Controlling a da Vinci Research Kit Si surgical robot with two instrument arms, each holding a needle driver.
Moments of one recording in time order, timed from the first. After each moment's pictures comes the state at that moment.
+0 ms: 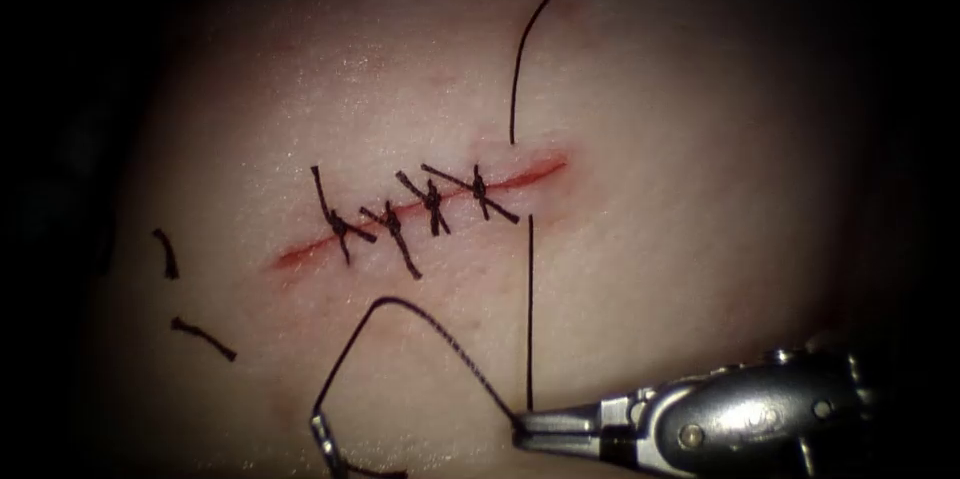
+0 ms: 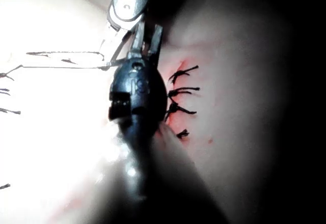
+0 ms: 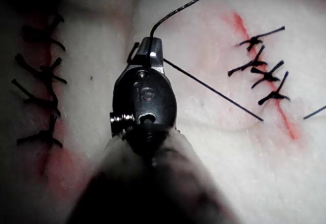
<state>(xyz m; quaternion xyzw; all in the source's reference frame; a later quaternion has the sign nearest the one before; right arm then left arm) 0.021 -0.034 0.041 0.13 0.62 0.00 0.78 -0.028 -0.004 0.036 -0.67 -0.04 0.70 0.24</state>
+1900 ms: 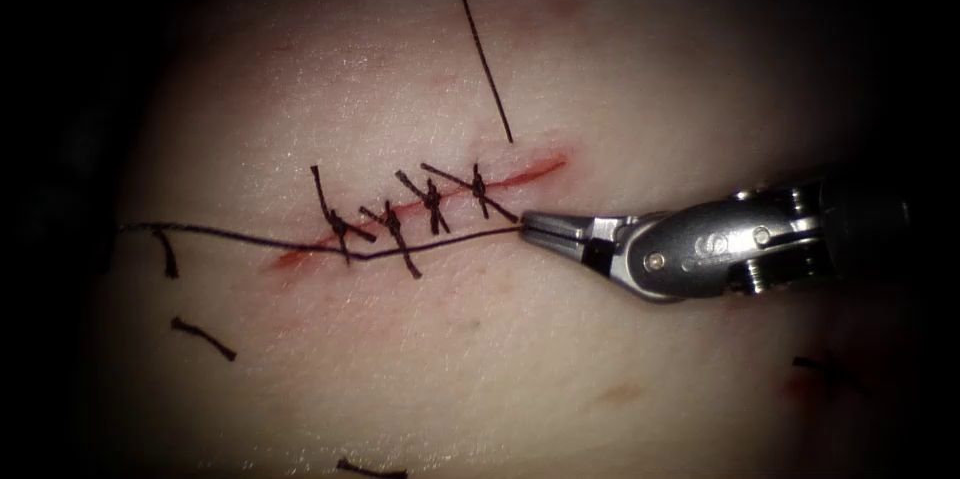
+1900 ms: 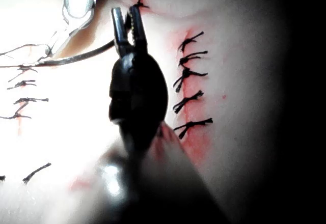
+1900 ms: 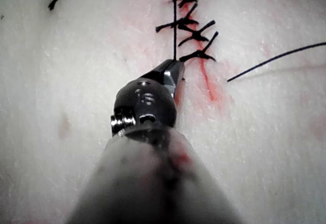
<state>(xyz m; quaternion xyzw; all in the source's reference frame) 0.020 -0.025 0.052 -0.02 0.55 0.00 0.84 -0.020 -0.005 0.032 -0.67 0.09 0.69 0.27</state>
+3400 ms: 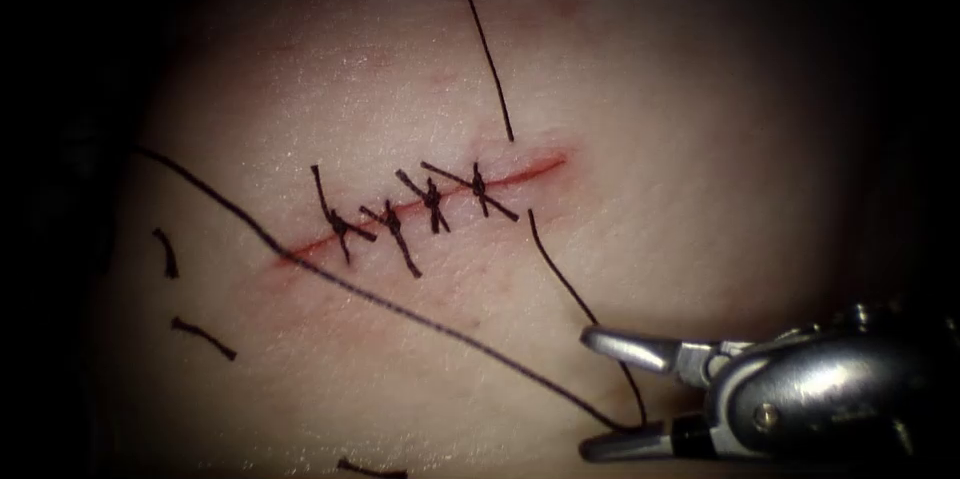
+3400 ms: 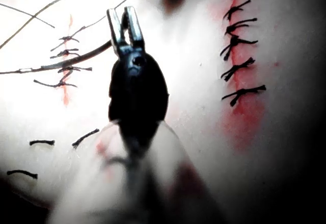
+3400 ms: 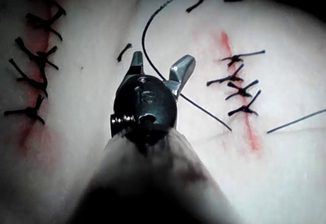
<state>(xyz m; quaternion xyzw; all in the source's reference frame) 0.017 -0.029 0.038 0.01 0.61 -0.02 0.79 -0.014 -0.001 0.037 -0.64 0.14 0.69 0.30</state>
